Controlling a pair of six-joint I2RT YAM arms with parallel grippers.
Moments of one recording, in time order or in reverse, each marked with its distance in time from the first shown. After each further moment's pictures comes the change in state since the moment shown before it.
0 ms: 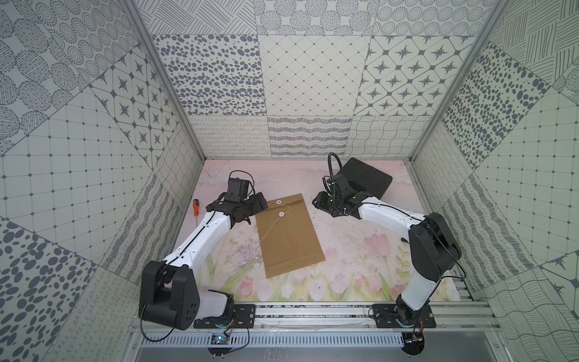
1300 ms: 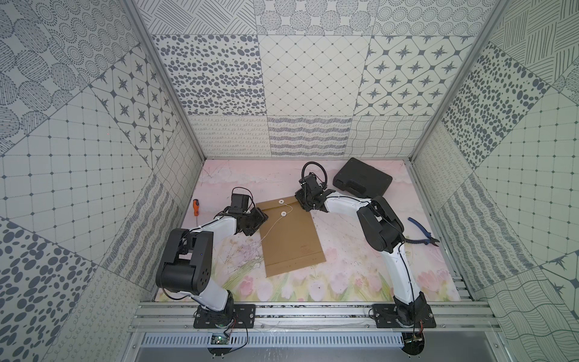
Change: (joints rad) left arm 0.074 0.218 -0.216 0.353 0.235 -0.246; right arm 0.078 0.481 0.383 0.127 0.204 0.650
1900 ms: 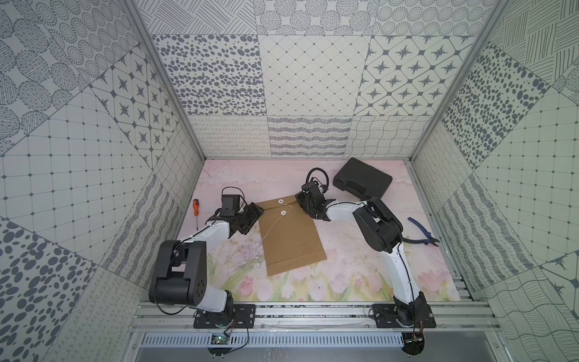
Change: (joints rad) left arm 0.079 -0.114 -0.064 0.082 0.048 -0.021; right arm 0.002 -0.006 -0.184 0.380 0.048 -0.061
